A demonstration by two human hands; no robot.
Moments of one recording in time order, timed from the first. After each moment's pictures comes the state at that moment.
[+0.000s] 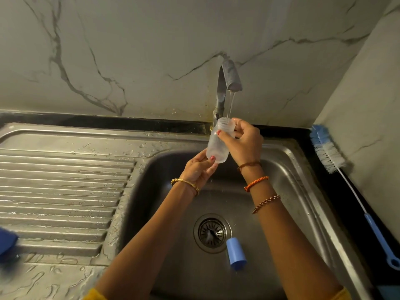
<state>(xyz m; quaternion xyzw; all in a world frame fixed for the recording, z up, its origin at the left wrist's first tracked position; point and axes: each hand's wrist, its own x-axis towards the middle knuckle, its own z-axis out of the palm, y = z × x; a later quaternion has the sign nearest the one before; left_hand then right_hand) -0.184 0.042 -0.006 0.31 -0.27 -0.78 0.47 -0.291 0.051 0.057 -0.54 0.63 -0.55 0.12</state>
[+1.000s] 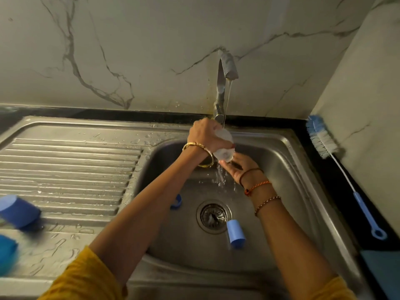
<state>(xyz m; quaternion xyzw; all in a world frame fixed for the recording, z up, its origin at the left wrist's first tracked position) -0.192 0.061 0.068 0.57 -0.76 -0.17 0.27 -0.293 0.098 0.023 -0.05 0.49 -0.58 0.65</state>
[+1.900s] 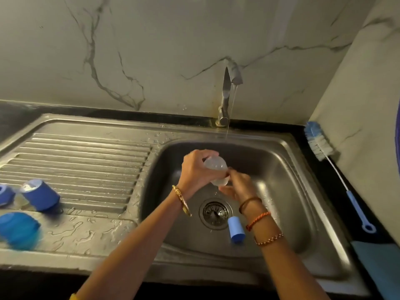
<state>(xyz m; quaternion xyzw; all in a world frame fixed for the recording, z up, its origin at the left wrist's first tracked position) -0.149 0.143 0.033 0.54 -0.72 -0.26 0.34 -0.267 0.160 0.004 -0.27 0.63 -0.48 0.54</state>
